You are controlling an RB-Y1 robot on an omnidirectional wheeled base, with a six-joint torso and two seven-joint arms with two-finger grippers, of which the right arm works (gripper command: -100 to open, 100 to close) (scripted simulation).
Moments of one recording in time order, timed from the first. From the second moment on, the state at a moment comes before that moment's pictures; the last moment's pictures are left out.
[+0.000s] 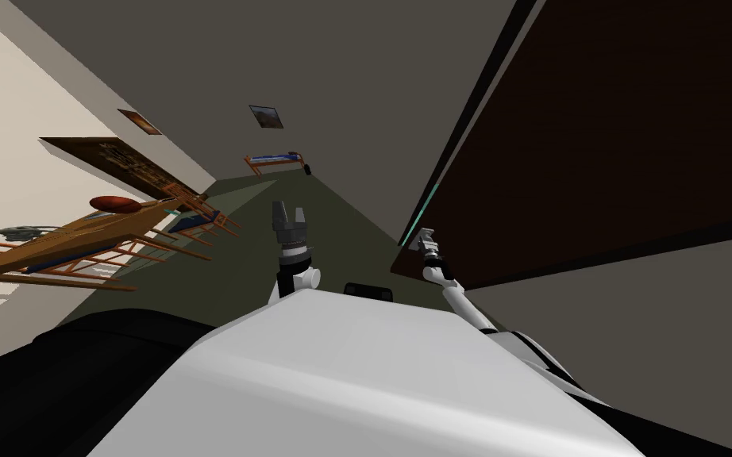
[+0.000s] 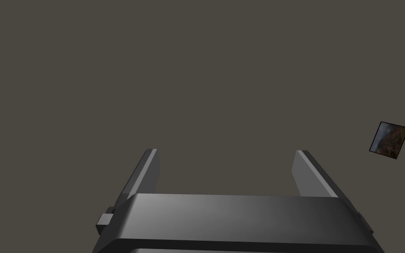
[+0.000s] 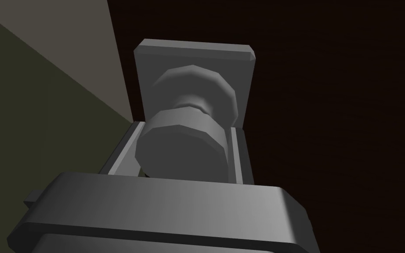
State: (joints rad) arm -0.11 -0.50 0.29 -1.08 -0.85 -0.46 -1.31
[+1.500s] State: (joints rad) arm -0.05 -0.63 0.45 -1.18 -0.84 -0.52 -1.44
